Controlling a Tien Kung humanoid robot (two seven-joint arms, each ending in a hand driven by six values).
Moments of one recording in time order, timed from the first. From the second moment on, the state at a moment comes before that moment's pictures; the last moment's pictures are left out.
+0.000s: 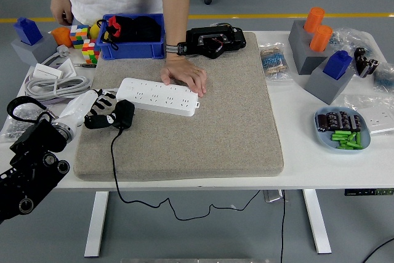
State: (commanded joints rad) left arm -0.40 0.31 -0.96 -1.08 1.75 0.14 0.21; right arm -0.08 -0.26 1.23 0.39 -0.86 -0.07 -0.17
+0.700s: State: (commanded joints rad) left arm -0.40 0.31 -0.96 -1.13 1.75 0.14 0.22; right arm -0.08 -0.26 1.23 0.39 -0.85 -0.07 -0.17
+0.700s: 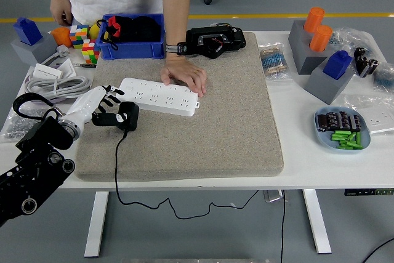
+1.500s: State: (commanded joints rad) left arm -0.39 0.31 -0.96 -1.19 1.73 0.14 0.25; right arm -0.08 -0.26 1.23 0.39 -0.85 -0.07 -0.17
